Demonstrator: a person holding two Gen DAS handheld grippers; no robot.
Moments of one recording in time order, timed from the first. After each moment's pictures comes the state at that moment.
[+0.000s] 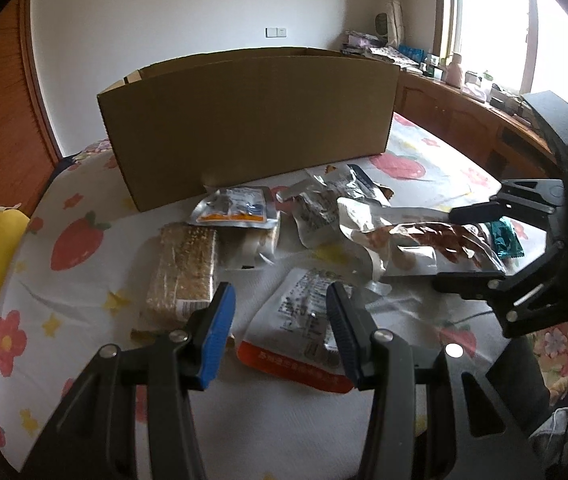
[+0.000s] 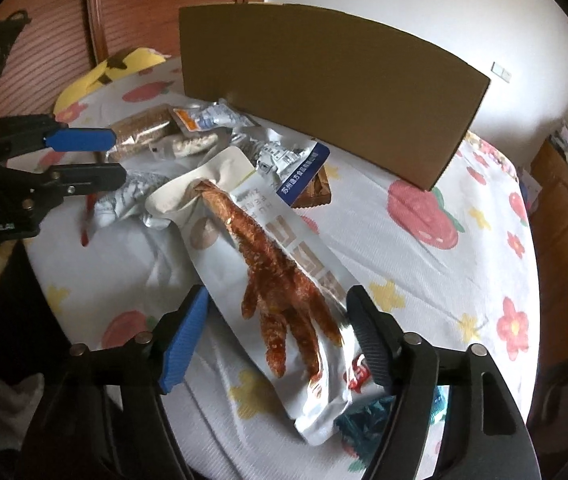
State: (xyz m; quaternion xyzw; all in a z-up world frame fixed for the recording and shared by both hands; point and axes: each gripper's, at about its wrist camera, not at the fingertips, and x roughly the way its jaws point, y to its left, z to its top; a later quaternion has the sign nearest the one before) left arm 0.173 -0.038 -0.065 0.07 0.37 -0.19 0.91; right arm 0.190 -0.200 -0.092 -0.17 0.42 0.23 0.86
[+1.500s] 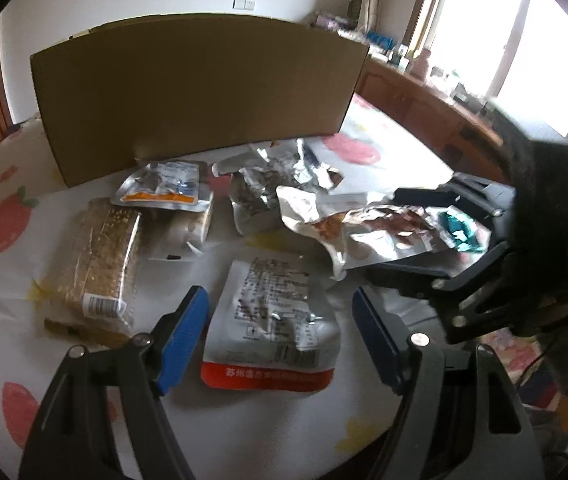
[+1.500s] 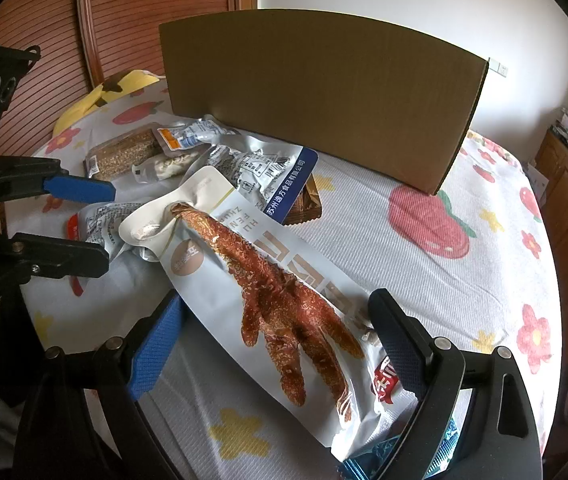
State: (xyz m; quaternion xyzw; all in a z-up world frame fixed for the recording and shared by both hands) left arm 0.188 -0.054 -0.070 0.03 0.43 -0.26 0.86; right arm 0.206 -0.208 -0.100 -0.13 0.41 0.24 0.87
